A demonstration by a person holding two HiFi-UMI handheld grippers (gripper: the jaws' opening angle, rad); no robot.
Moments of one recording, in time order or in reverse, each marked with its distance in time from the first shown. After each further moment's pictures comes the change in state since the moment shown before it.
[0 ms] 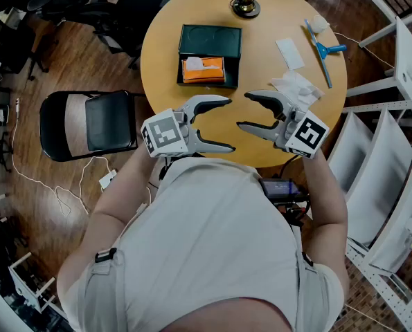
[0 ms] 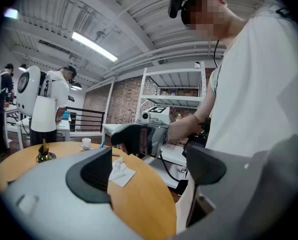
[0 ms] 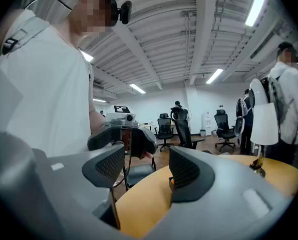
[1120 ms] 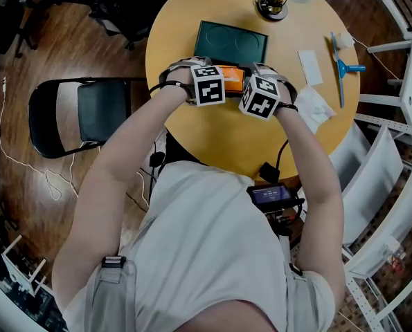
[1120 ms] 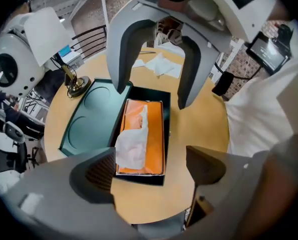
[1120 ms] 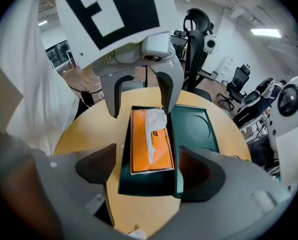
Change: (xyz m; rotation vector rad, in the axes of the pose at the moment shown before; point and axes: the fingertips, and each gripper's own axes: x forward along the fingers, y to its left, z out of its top) left arm -0.091 0.243 -0.223 0.052 1.170 0.114; right arm 0.138 -0.171 -0.186 -0.213 1.058 0.006
